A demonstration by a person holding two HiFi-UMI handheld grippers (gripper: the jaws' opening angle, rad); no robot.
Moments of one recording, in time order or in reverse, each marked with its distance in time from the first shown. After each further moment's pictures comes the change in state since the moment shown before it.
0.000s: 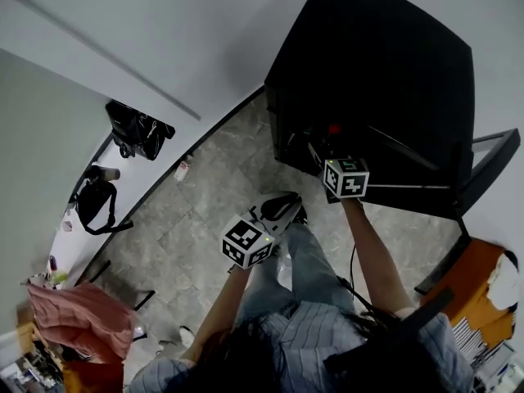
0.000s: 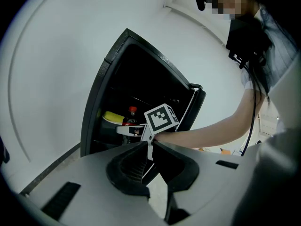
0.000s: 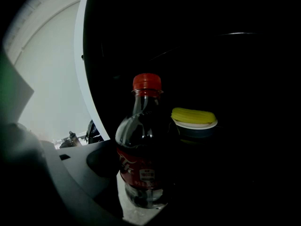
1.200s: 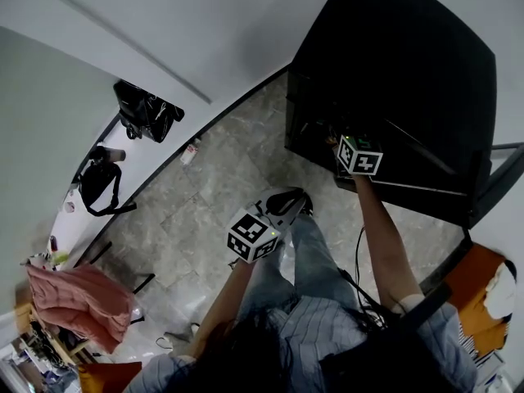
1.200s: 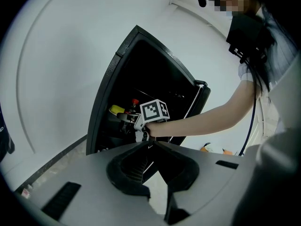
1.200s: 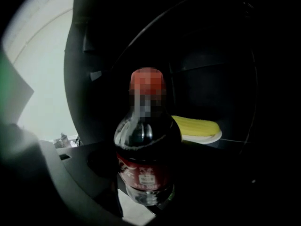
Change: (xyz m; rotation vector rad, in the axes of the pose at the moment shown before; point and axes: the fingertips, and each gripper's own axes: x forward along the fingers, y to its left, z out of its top) left arm -0.009 0.013 -0.022 -0.047 0.037 0.047; right arm 0.044 -0.033 0.019 -0.019 -0.101 -0.045
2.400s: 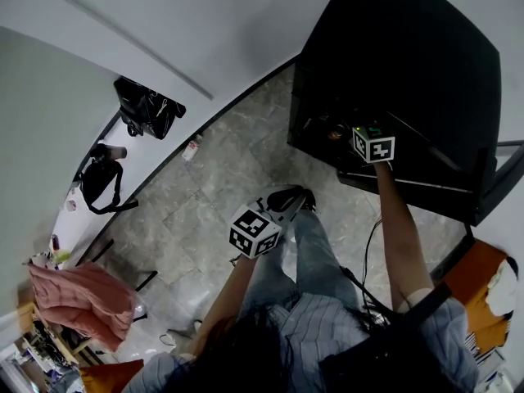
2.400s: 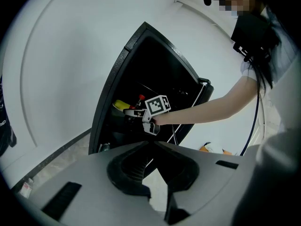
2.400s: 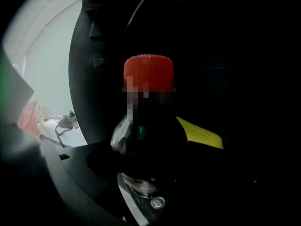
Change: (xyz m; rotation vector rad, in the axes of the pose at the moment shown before) left arm -0.004 0.012 -0.017 -0.036 0.034 0.014; right arm 0.012 -0.017 0.001 -0.248 0.091 0.097
